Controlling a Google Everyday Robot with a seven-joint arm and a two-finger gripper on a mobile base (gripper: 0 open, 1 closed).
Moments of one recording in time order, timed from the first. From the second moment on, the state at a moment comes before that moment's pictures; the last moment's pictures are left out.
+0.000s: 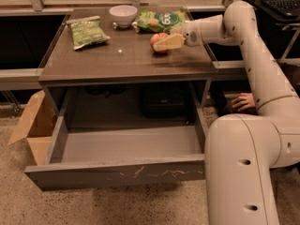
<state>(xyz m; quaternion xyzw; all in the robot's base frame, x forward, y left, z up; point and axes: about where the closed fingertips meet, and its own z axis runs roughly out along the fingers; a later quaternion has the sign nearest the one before) 0.832 -0.082 0.863 -0.40 0.72 0.31 0.46</state>
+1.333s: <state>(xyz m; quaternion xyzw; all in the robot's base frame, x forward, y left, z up) 0.796 -0.084 0.901 -0.46 0.68 0.31 0.49</state>
